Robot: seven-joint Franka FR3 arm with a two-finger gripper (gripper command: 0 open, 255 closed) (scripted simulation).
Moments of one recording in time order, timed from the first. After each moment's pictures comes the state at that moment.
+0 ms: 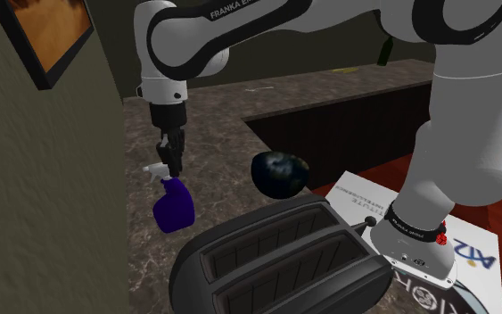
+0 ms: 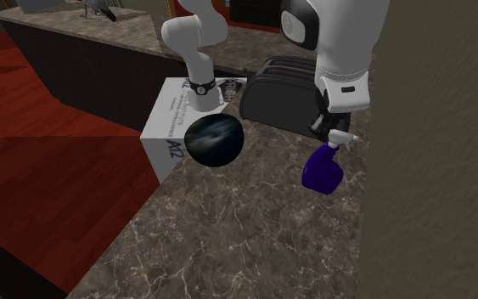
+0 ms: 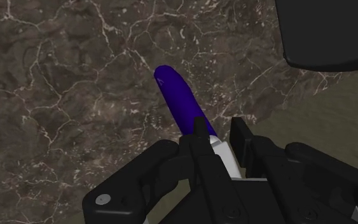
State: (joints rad) arm 0.39 0.31 0.21 -1.68 0.19 1.96 -0.21
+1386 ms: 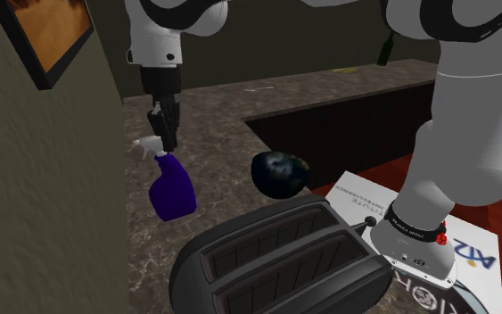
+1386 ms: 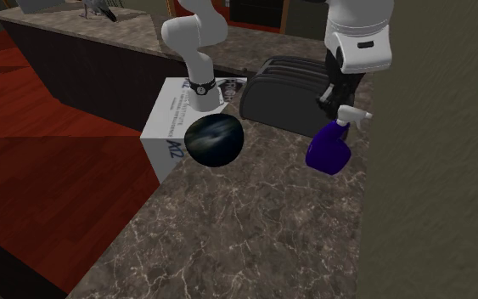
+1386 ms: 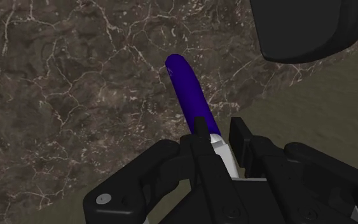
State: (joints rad) arm 0.38 0.28 0.21 -1.54 0.18 1.78 -0.18
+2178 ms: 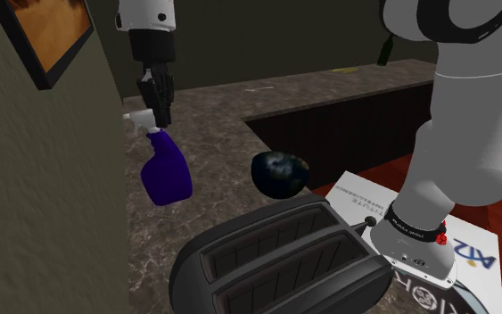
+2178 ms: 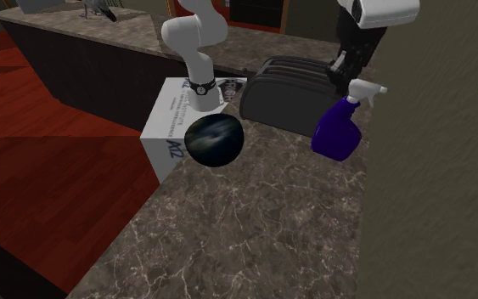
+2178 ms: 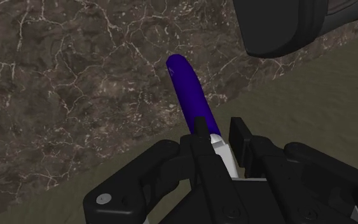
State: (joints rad) arm 0.39 0.29 0.21 -1.36 0.17 1.63 -0.14
